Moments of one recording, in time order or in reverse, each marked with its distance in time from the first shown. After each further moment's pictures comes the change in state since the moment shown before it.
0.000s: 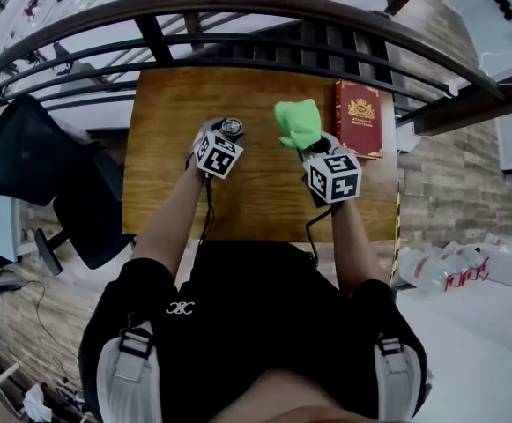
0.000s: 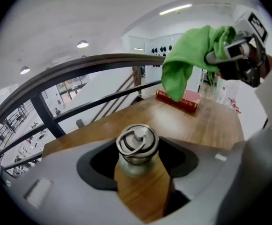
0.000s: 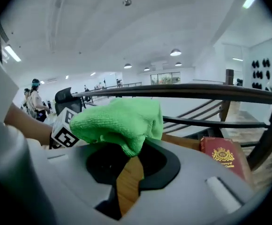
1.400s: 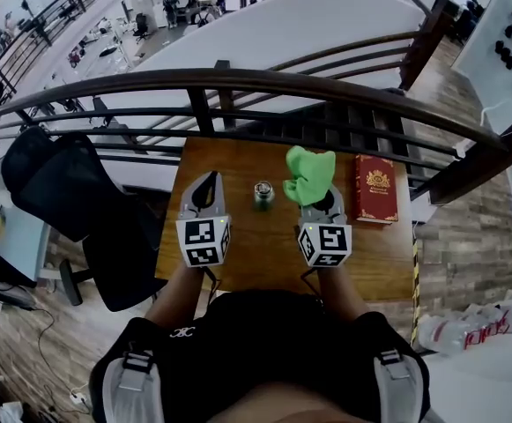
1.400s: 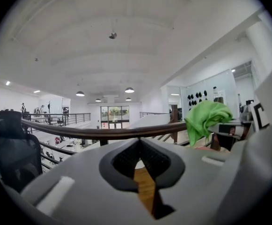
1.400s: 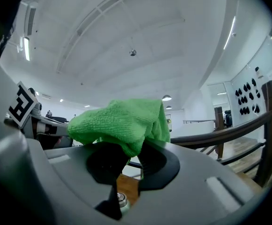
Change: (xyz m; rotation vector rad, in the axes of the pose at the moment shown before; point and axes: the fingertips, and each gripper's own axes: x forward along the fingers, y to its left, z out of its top) left arm -0.285 0.082 0.086 -0.253 -0.568 0.482; right arm -0.048 0.092 0.133 -0.049 -0.576 -0.134
